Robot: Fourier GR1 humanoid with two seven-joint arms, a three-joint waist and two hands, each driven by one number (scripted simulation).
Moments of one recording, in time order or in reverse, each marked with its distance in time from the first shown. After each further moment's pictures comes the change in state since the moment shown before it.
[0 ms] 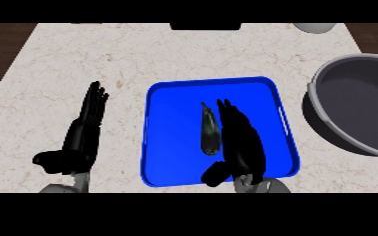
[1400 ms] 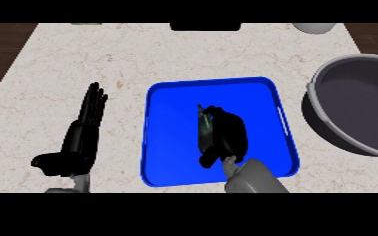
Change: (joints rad) left arm 0.032 -0.099 0.097 -0.033 -0.119 -0.096 0.041; right arm -0.112 0.028 -0.009 0.387 0.053 -0.228 -0.185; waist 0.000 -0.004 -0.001
